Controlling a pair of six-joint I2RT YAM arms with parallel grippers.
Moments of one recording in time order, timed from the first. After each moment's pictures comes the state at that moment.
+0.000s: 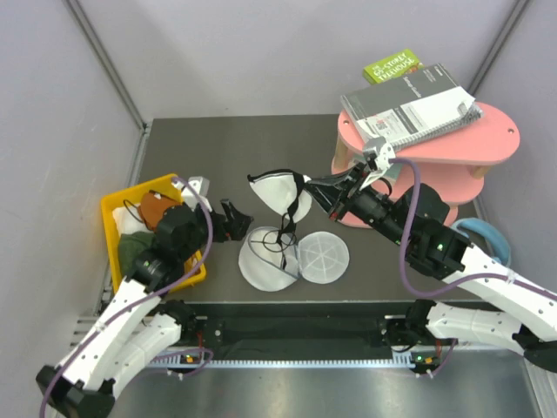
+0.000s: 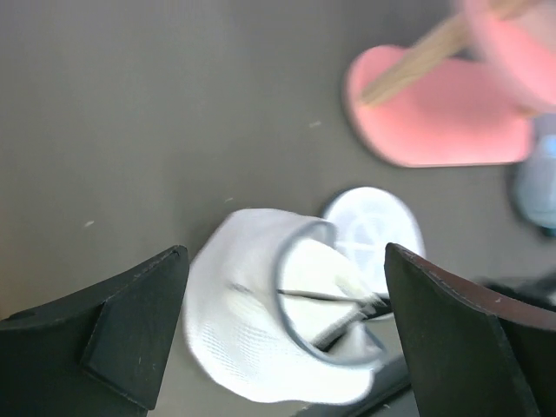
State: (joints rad) left arm -0.48 0.71 0.67 -0.33 0.01 -0.50; right arm 1.00 0.92 1.03 0.10 0.07 0.26
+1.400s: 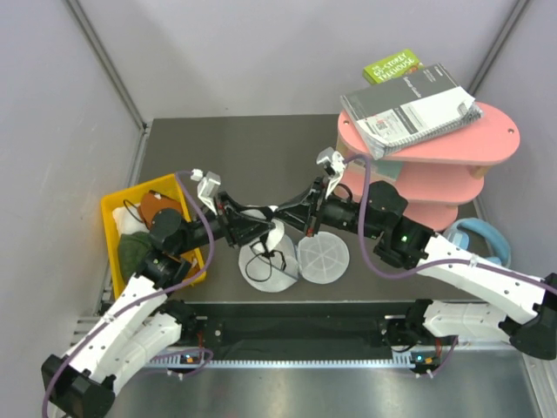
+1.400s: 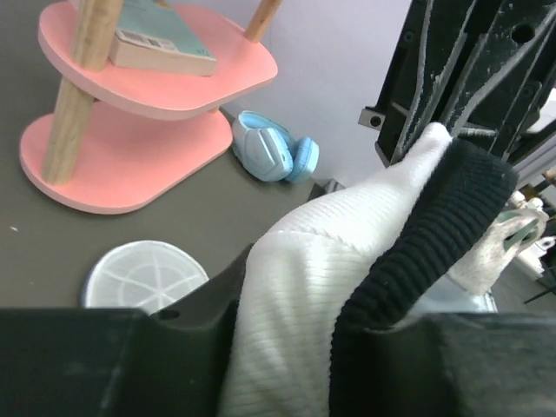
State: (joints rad) left arm -0.48 0.70 0.59 0.28 0.71 -0.69; right arm 0.99 1.07 0.99 0.18 -0.27 0.45
